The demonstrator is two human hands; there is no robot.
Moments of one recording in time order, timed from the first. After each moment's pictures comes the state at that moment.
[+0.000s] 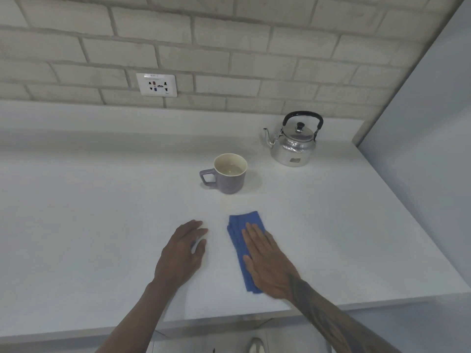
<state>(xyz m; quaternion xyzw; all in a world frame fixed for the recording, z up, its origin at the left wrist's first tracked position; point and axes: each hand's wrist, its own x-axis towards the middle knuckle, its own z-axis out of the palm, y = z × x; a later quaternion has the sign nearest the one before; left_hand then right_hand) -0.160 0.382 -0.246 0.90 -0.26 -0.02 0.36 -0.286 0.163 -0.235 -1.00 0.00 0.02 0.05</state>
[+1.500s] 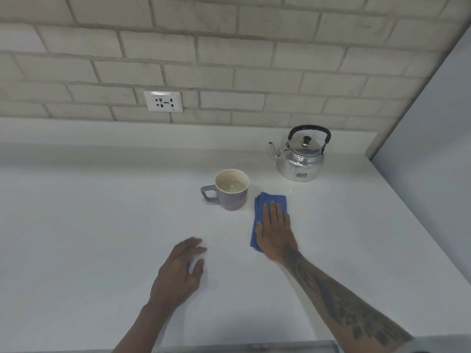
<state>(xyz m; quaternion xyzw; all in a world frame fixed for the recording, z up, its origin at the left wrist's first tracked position) -0.165 0.376 -0.235 0.90 -0.21 -0.03 0.38 -0.185 0.101 -0.231 -0.98 0.18 0.01 0.04</state>
